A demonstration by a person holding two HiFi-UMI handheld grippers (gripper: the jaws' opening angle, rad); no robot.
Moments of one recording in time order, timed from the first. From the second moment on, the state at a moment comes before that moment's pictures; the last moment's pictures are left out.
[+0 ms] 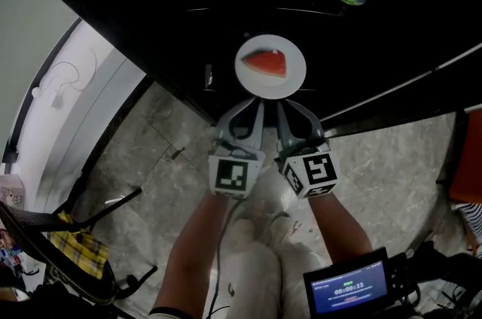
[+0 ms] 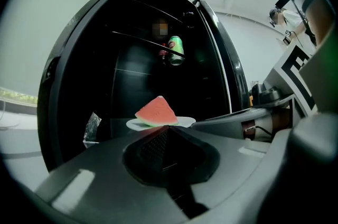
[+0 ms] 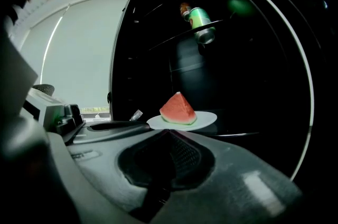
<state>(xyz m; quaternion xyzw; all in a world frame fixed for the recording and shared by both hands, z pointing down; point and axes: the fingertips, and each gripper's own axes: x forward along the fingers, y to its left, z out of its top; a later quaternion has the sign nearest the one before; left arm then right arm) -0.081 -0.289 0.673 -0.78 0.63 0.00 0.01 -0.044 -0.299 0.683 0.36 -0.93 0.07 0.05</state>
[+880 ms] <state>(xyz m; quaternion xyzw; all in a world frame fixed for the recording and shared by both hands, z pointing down) -0.072 -0.317 0.674 -0.77 0.64 0.00 -0.01 -0.054 -0.319 0.681 0.35 -0.94 0.08 0.02</state>
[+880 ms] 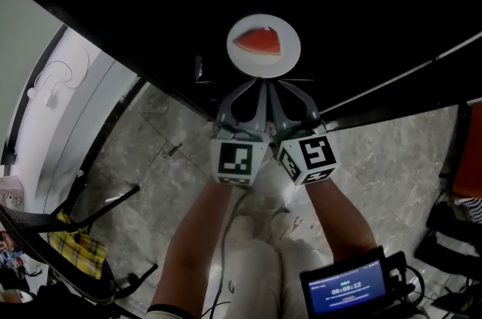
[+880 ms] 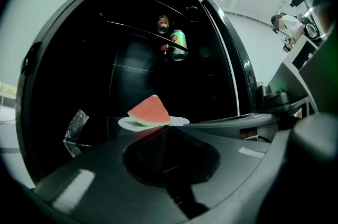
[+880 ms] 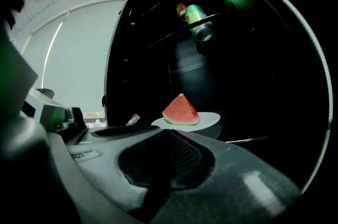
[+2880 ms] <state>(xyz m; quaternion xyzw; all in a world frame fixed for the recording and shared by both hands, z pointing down) -0.057 -0.235 0.540 -0.77 0.64 0.06 -0.04 -0.041 -0.248 0.555 0.31 -0.95 0.09 0.00</state>
